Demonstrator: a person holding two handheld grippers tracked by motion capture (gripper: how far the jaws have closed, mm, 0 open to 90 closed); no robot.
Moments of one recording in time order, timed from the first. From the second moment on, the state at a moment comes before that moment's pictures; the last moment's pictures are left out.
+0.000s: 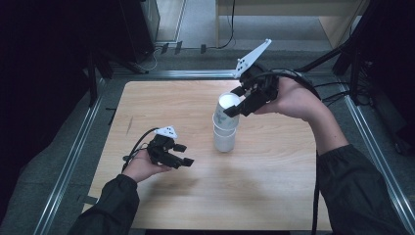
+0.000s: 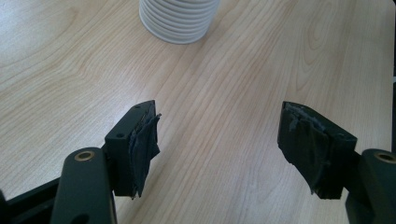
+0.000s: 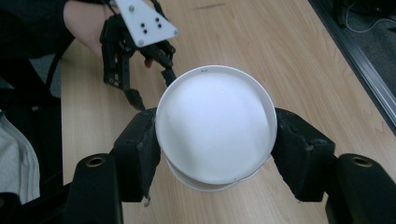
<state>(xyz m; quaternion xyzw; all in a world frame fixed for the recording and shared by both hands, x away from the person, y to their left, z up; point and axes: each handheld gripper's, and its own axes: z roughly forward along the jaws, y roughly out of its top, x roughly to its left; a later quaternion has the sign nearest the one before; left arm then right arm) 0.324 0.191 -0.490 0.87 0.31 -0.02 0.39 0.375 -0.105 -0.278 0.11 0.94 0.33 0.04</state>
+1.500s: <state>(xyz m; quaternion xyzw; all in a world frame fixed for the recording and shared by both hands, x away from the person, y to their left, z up) 0.301 0.164 -0.476 0.87 0.22 -0.05 0.44 0.330 -0.122 -0.432 0.11 0.89 0.43 -0.06</state>
